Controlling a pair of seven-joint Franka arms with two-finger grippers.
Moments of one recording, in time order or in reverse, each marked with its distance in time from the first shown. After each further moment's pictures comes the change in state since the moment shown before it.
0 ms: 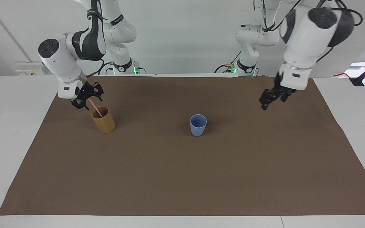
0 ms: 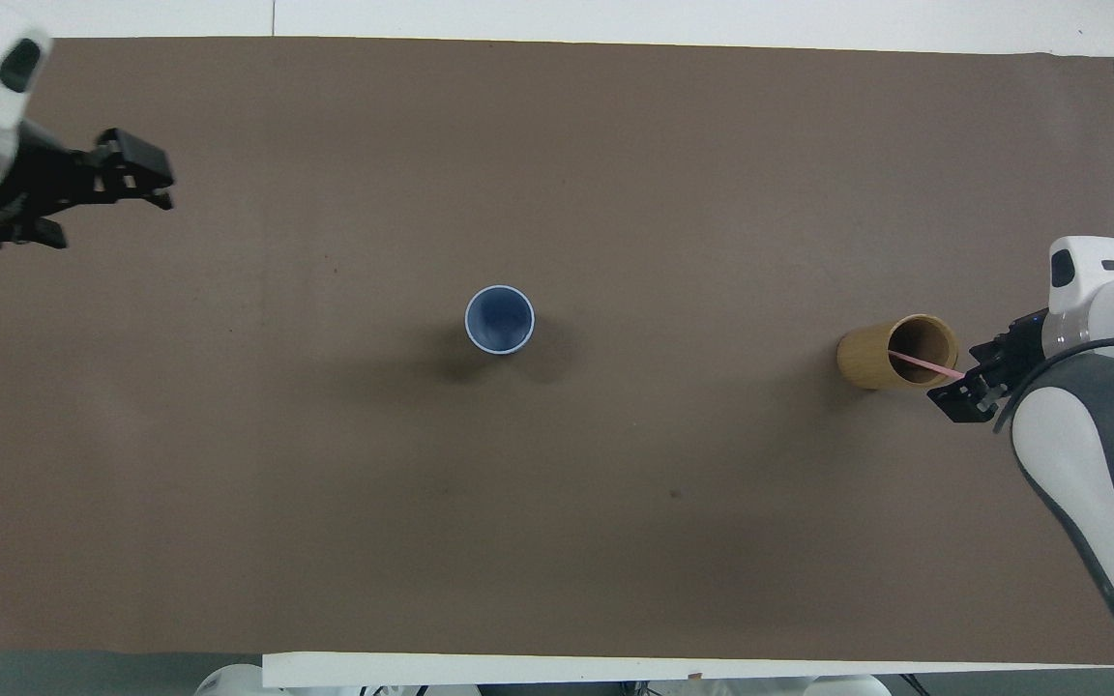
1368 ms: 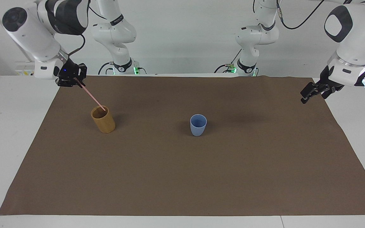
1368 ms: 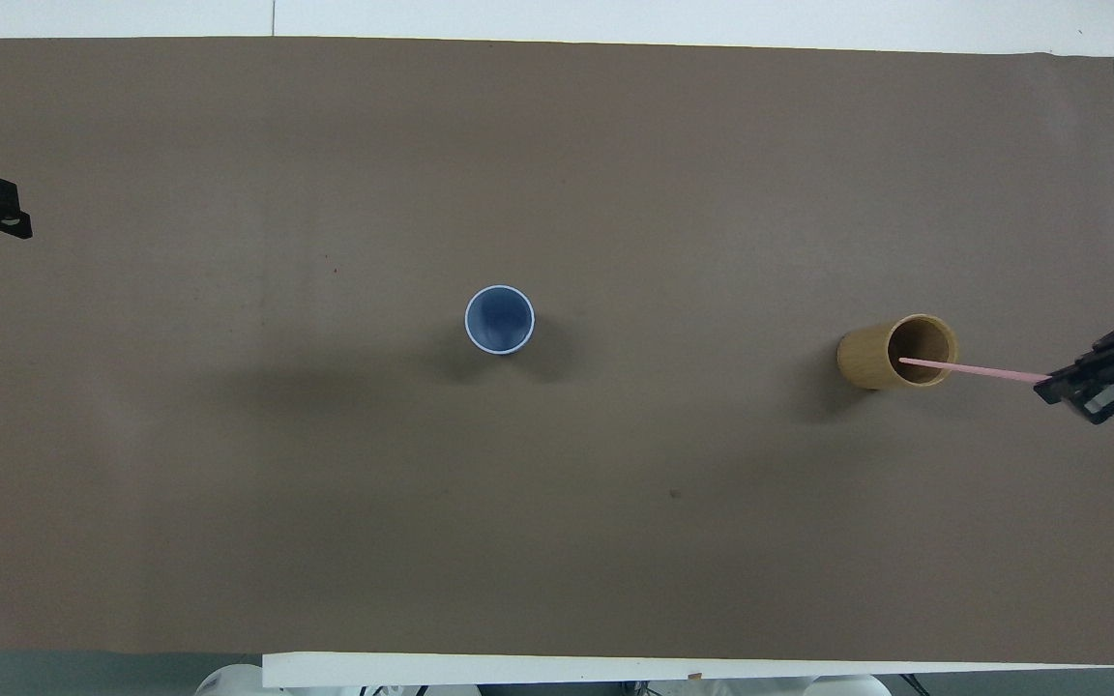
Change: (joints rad) left arm 0.117 -0.021 -0.018 -0.026 -0.003 -0.035 0.211; right arm -0.031 0.010 0.002 0.448 -0.015 -0.574 0.026
